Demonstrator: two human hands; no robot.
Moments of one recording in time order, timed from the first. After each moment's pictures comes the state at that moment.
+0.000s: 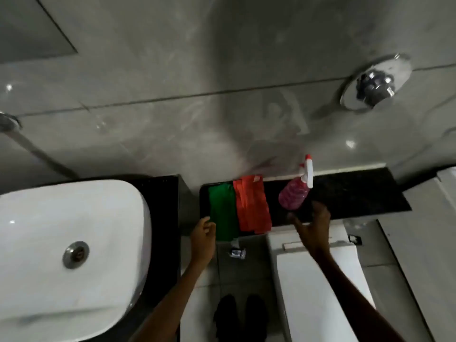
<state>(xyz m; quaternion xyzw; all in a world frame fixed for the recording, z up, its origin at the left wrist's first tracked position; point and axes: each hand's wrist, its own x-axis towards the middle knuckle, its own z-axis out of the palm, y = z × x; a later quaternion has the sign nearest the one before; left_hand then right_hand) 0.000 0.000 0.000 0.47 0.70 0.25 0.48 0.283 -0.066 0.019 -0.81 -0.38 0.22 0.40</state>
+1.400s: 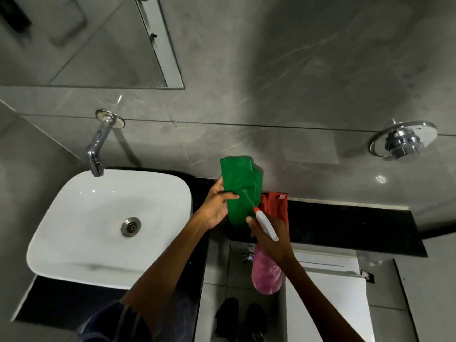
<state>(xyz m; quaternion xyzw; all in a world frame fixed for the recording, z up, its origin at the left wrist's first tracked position) -0.033 0.067 0.170 0.27 0.43 0.42 0.75 0.132 -0.037 0.145 -0.60 -0.50 0.43 0.46</state>
